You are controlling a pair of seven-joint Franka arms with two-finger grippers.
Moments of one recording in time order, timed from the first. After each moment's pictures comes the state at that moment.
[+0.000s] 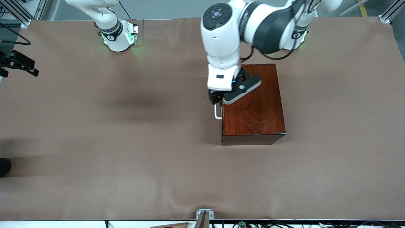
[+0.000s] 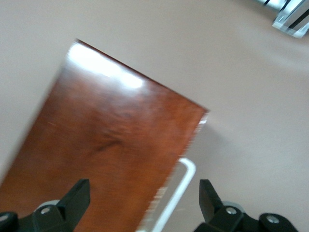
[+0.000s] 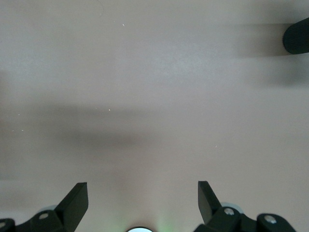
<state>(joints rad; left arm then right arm) -0.77 0.45 0.07 -1.19 0.19 1.57 -1.18 -0.03 -0.02 -0.03 -1.48 -0.01 1.42 -0.09</state>
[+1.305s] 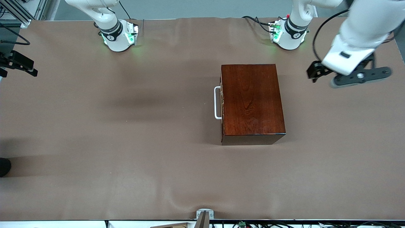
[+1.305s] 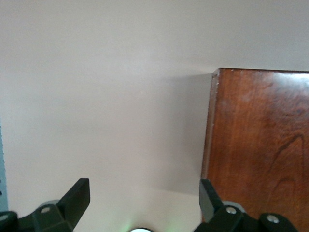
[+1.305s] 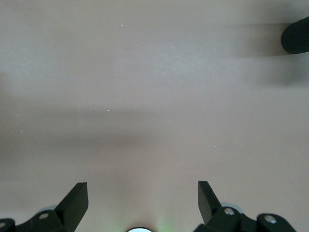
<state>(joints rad) -0.36 0.02 0.07 -1.49 0.19 1.44 -0.32 -0.03 -0.02 -0.03 -1.48 -0.02 1.42 -0.09</state>
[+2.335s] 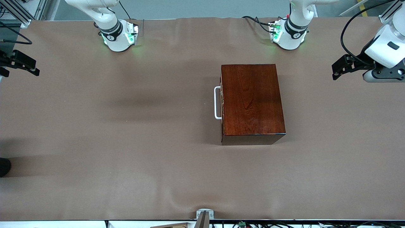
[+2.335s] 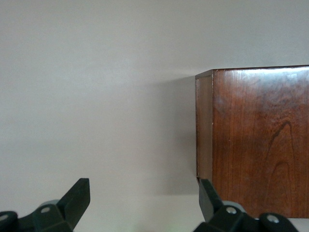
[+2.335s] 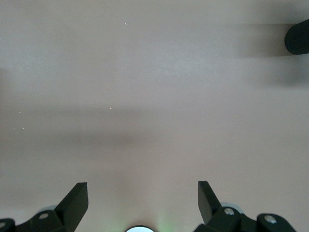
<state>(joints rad) 0.03 -0.05 -0.15 -1.60 0.02 1.55 -0.09 -0.03 -0.02 -0.02 -1.48 -0.02 1.41 -0.09</state>
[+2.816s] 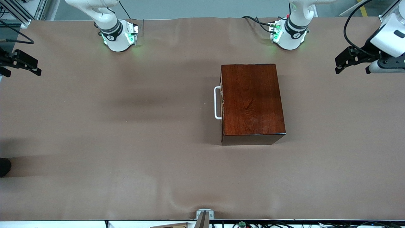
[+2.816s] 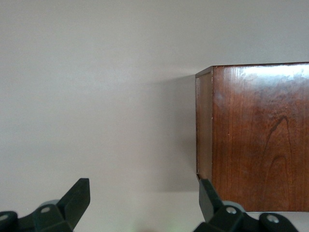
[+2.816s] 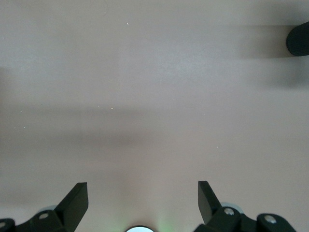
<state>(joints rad) 0.04 -0.11 -0.16 -1.61 0.01 1.53 -0.09 -0.02 -0.02 -0.02 -1.48 -0.02 1.41 -0.09</state>
